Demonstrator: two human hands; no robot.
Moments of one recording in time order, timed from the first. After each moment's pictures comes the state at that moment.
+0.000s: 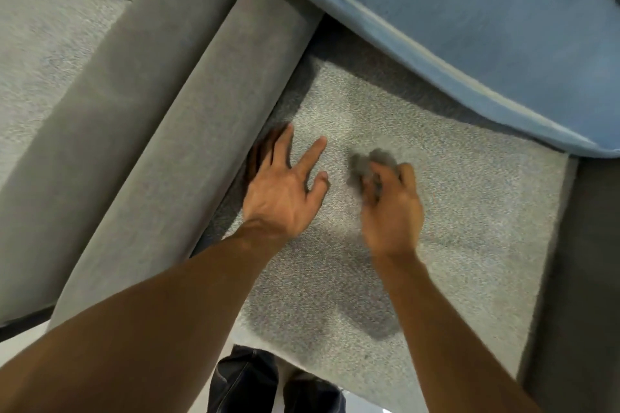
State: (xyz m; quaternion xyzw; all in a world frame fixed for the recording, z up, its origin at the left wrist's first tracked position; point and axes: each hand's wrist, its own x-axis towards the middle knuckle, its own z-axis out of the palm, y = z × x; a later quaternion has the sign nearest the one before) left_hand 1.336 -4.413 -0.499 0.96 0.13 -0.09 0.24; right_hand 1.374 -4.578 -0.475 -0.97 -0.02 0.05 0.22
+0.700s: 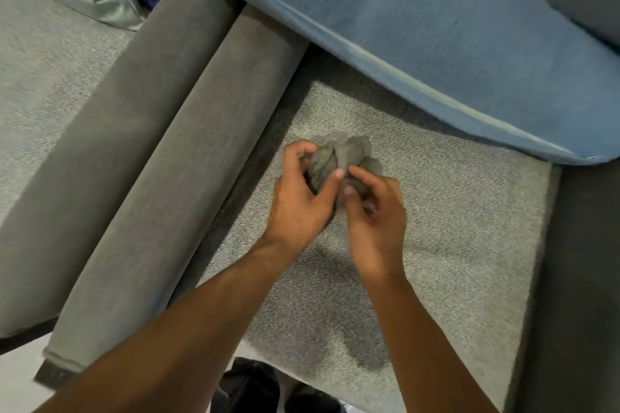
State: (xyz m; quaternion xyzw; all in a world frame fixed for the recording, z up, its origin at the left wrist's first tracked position) left_hand 1.347 -4.448 -0.460 0.72 0.23 0.02 0.65; right_hand 1.358 -4.565 -0.442 -0.78 0.08 0.08 0.62
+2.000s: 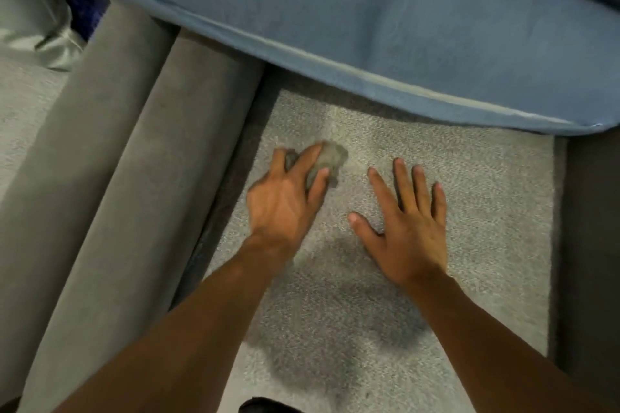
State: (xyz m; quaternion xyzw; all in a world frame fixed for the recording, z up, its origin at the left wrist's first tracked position) left_hand 1.386 -4.448 -0.499 0.97 0.10 0.00 0.21; right_hand 1.387 -4.655 -0.497 -0.98 -0.12 0.13 0.07
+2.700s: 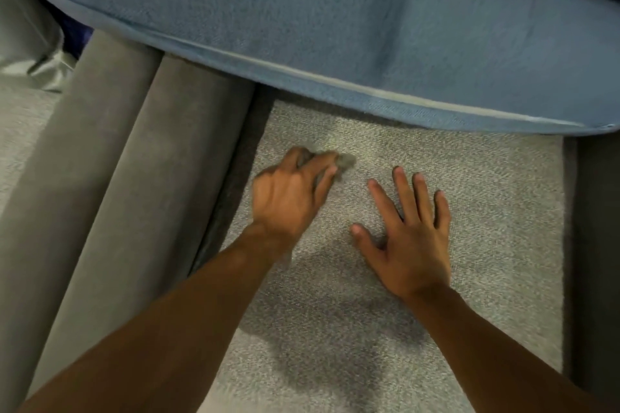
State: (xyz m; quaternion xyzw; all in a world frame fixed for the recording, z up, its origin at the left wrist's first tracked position) left_hand 1.423 -4.444 -0.504 0.98 0.00 0.02 0.17; right_hand 1.388 -4.658 -0.505 -0.98 -0.12 0.12 0.08
